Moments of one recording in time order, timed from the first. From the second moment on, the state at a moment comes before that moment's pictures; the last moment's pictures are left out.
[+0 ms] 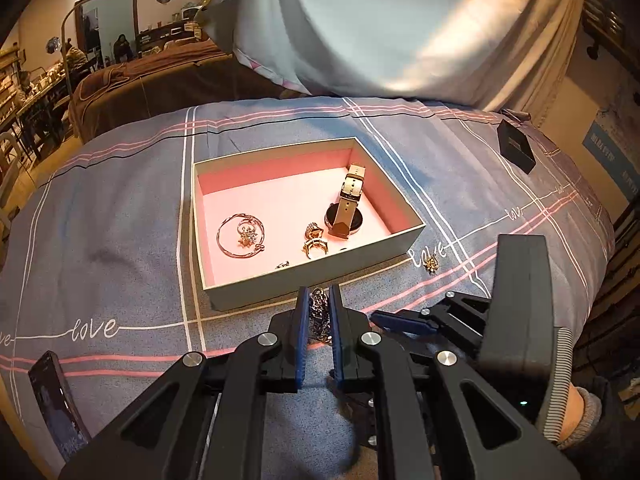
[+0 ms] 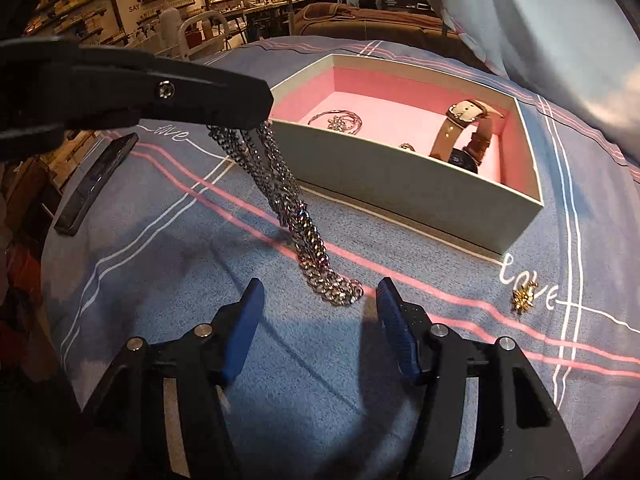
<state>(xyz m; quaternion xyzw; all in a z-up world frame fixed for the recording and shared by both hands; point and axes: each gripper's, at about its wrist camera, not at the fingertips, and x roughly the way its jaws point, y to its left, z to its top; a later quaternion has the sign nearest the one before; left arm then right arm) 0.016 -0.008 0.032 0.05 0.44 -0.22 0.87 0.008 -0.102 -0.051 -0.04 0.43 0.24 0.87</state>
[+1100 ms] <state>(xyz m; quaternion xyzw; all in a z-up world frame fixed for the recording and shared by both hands) 0.032 -0.008 0.059 0.02 0.42 -0.22 0.88 0.004 -0.126 0.058 -0.05 0.36 0.20 0.91</state>
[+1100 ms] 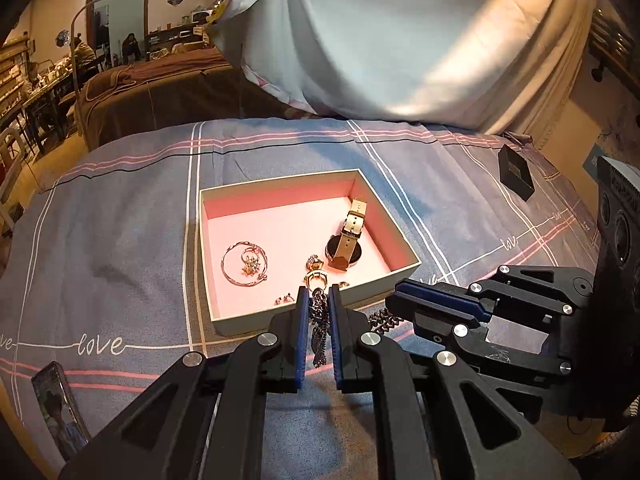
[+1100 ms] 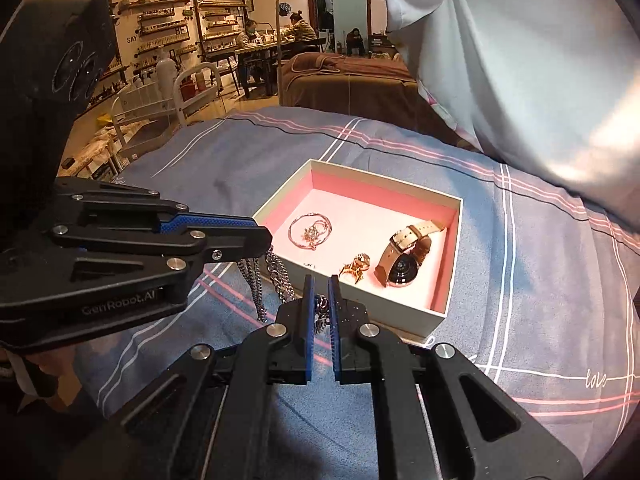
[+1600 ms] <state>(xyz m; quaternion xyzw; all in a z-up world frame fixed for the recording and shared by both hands) 0.090 -0.018 0.102 0.00 0.39 -0.22 0.90 0.071 -0.128 0.094 -0.06 0.34 0.19 0.92</state>
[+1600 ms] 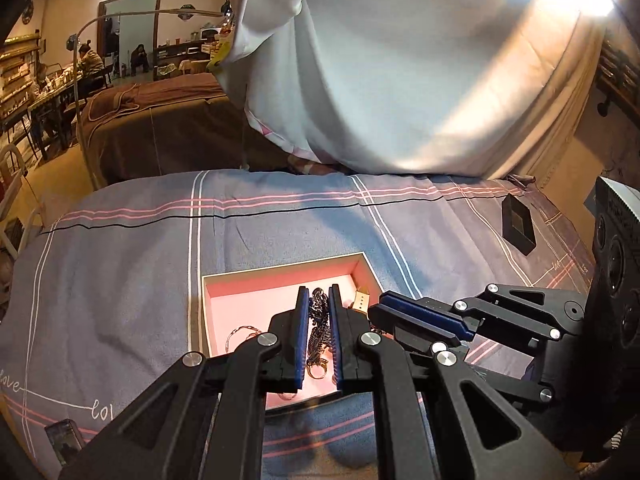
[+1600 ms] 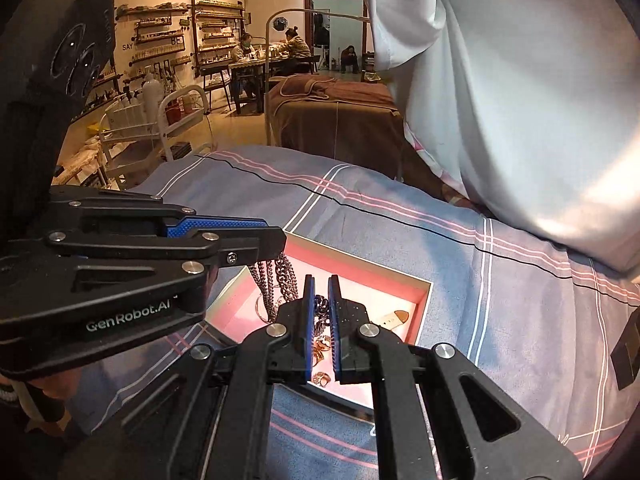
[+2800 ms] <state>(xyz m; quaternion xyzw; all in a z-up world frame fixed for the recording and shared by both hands) 0.029 0.000 -0.014 0.03 0.47 -0.17 0.87 0.015 -0.216 -0.044 0.04 0.44 0.11 0.89</state>
